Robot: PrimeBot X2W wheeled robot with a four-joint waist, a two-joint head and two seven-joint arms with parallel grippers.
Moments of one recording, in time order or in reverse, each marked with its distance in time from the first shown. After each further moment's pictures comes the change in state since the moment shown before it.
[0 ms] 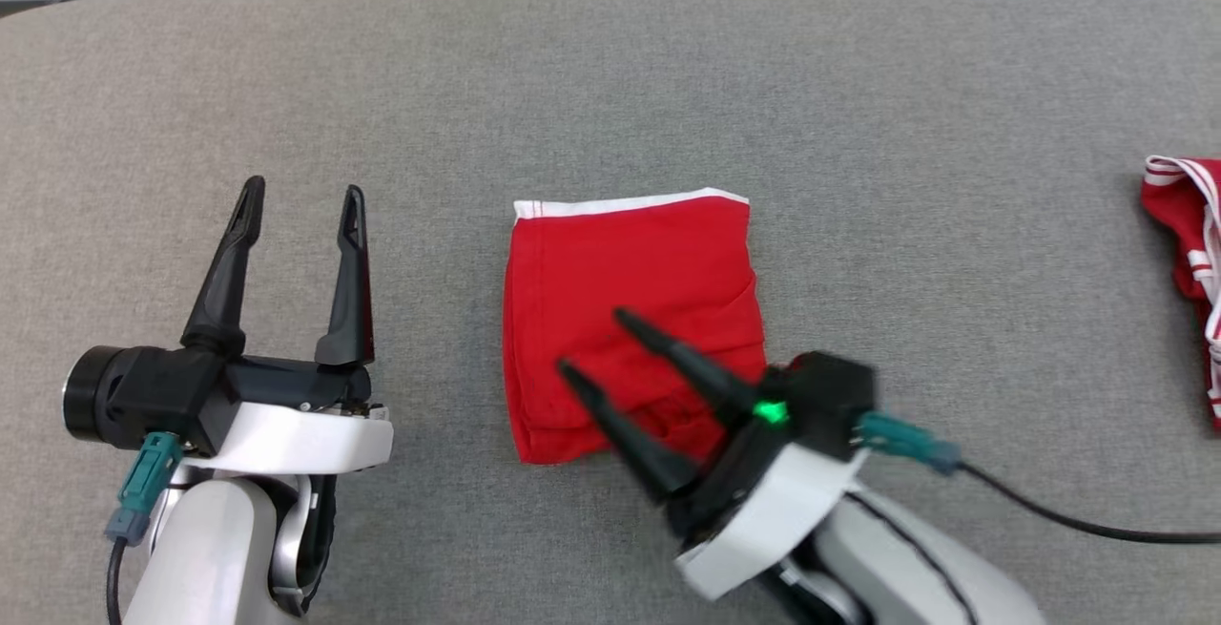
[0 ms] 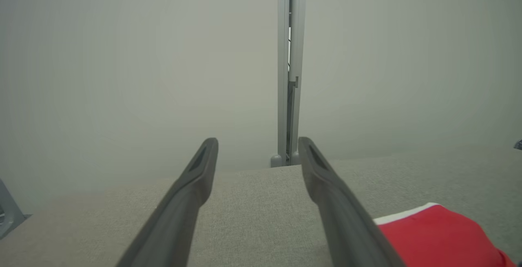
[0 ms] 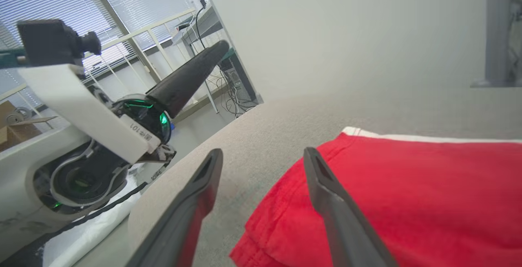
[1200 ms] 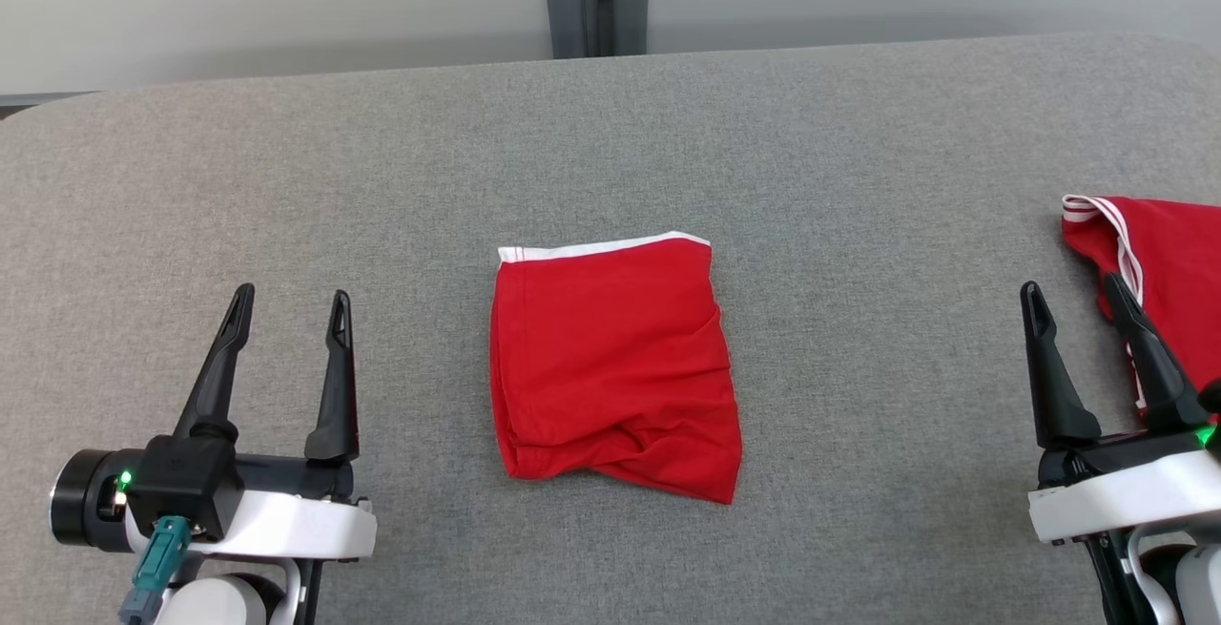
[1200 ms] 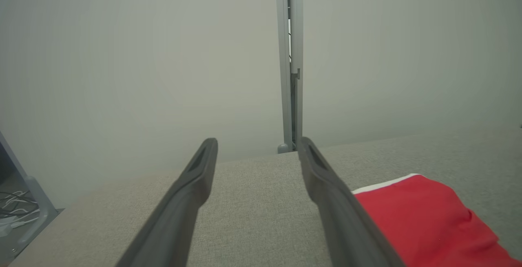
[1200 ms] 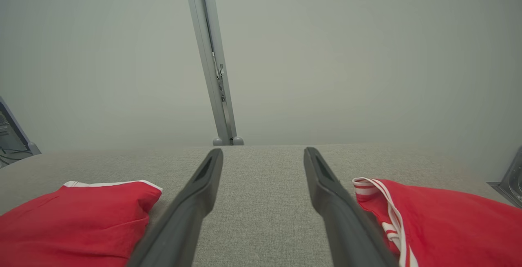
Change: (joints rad) left arm 0.179 0.051 0.000 -0.080 0.032 0.068 0.055; right arm 0.413 -0.059 -0.884 -0.230 -0.369 0.000 0.112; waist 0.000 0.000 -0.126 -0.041
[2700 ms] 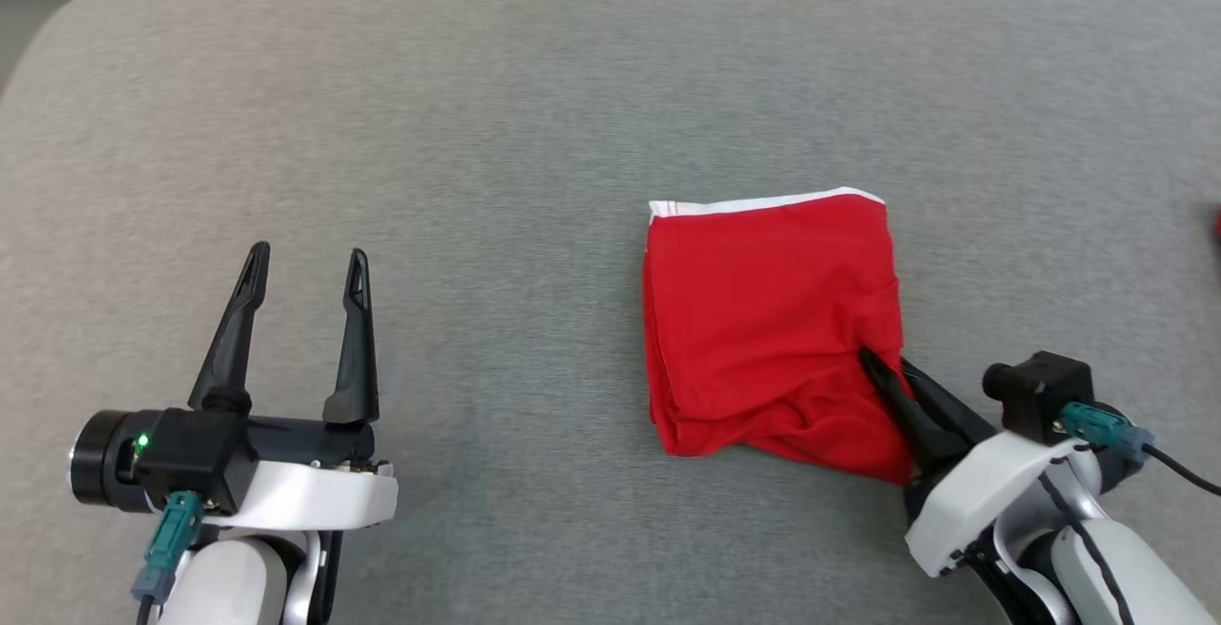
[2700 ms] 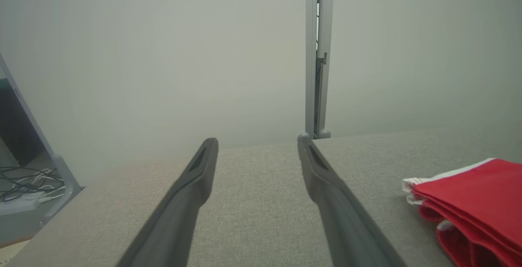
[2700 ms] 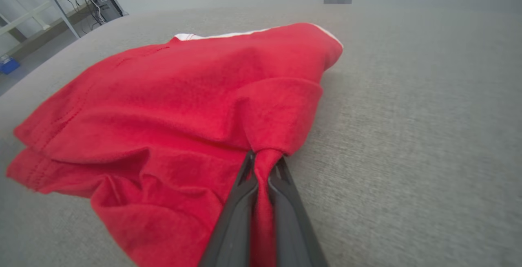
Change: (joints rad) left arm -0.070 -0.021 -0.033 0.024 -0.016 0.003 -0.049; right arm -0.129 -0.076 0.335 0.171 0.104 0.000 0.202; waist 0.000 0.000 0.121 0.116
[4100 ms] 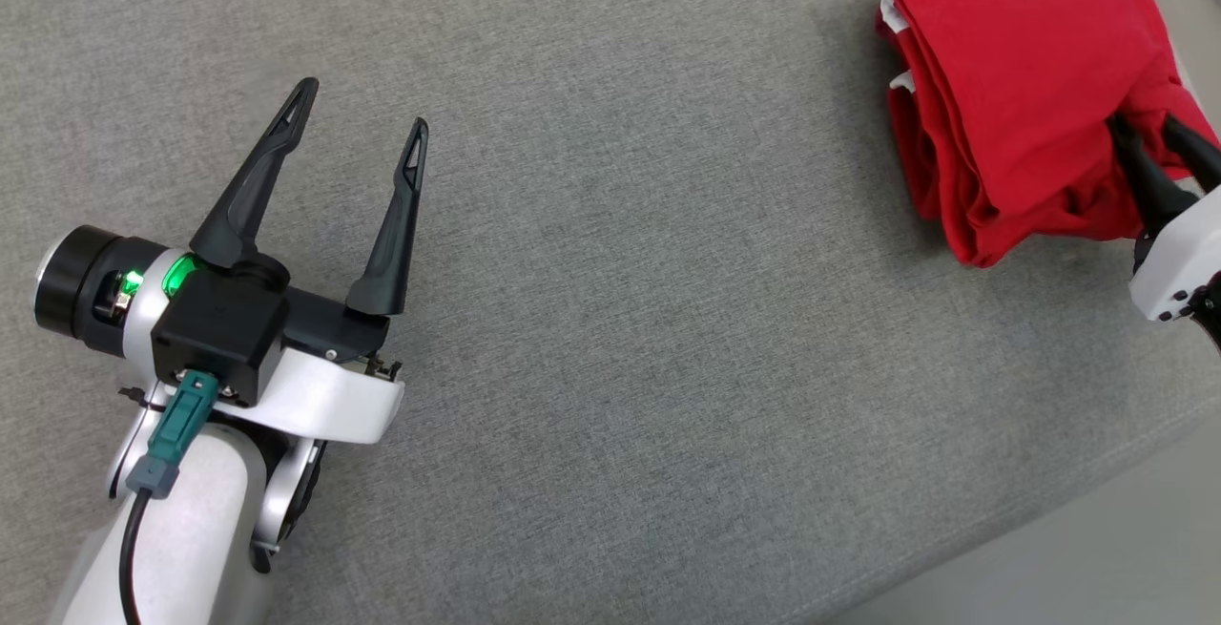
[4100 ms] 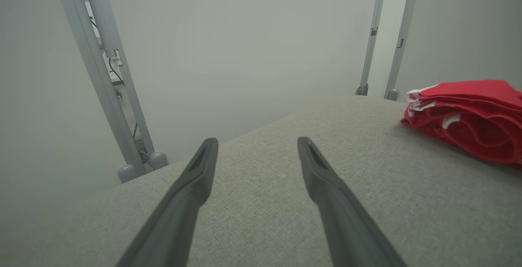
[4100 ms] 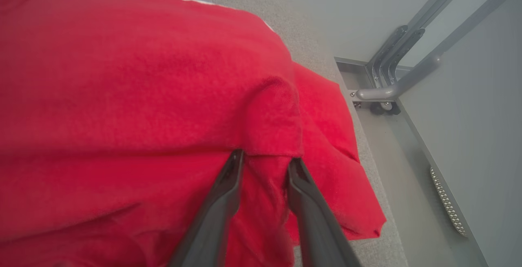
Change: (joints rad) left arm -0.221 0.121 -0.102 -0.129 0.075 -0.081 0.173; right arm -0.520 -0.325 0.170 0.446 0.234 0.000 -0.107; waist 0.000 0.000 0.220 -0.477
